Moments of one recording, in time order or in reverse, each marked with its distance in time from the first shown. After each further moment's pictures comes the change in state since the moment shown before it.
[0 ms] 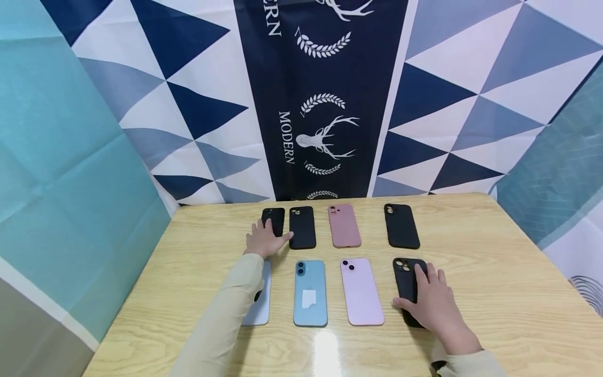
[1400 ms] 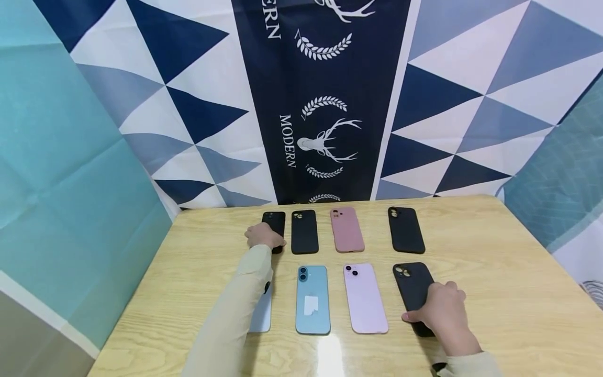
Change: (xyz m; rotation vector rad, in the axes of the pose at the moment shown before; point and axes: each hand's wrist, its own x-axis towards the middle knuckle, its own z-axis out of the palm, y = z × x) left_hand 0.035 0.011 0.005 -0.054 0.117 -0.359; right_hand 0.005 -0.003 -0.010 0.015 -0.049 0.220
